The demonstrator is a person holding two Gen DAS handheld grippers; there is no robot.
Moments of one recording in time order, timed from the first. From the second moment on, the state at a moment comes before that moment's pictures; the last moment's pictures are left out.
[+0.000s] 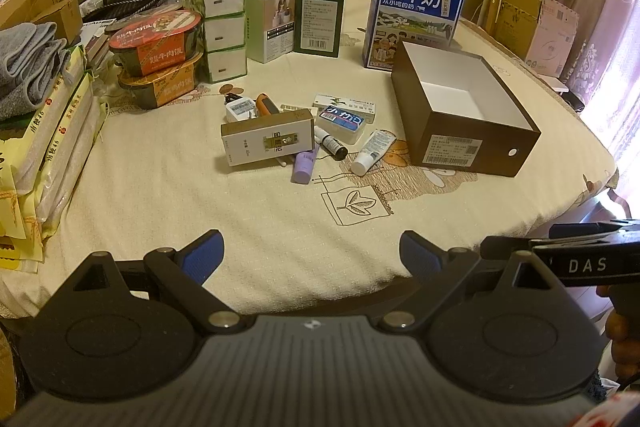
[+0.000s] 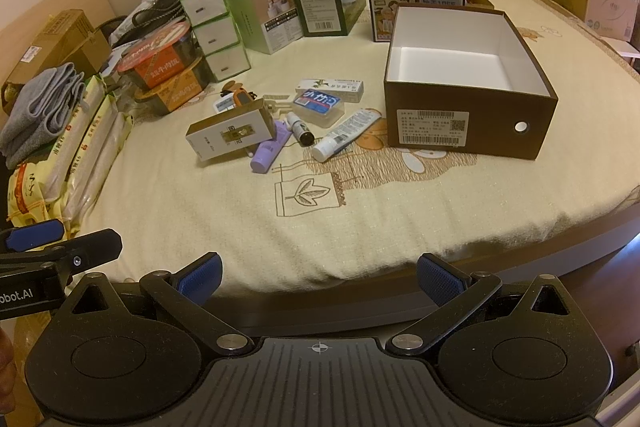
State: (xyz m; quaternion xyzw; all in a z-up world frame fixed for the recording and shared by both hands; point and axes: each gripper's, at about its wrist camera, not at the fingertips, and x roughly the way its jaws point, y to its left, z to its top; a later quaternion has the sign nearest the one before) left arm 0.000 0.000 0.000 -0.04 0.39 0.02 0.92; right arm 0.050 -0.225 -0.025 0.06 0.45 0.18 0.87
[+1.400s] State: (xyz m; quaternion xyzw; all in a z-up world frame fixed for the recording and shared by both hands) left arm 0.006 -0.001 -0.002 -0.05 0.40 0.01 0.92; right arm 0.057 -0.227 -0.032 0.06 0.46 0.17 0.87
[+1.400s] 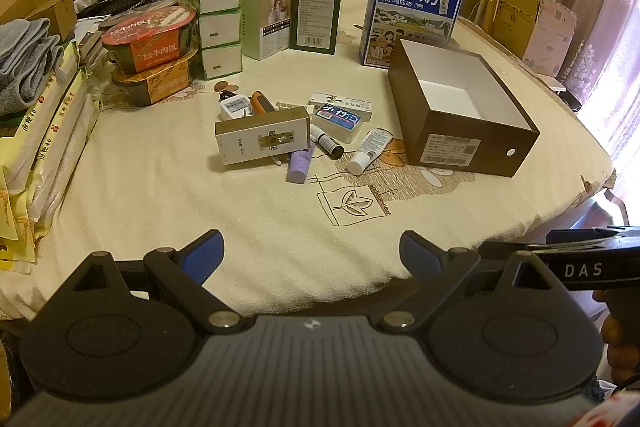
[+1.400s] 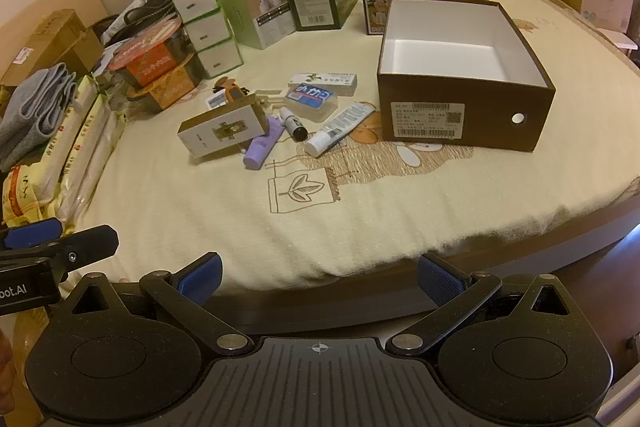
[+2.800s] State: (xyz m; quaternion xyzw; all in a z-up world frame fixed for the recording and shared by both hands) left arm 0.146 0.084 -0.083 0.01 0.37 0.00 0.93; right arm 0.198 -0.189 -0.118 0.08 0.49 0.16 0.86
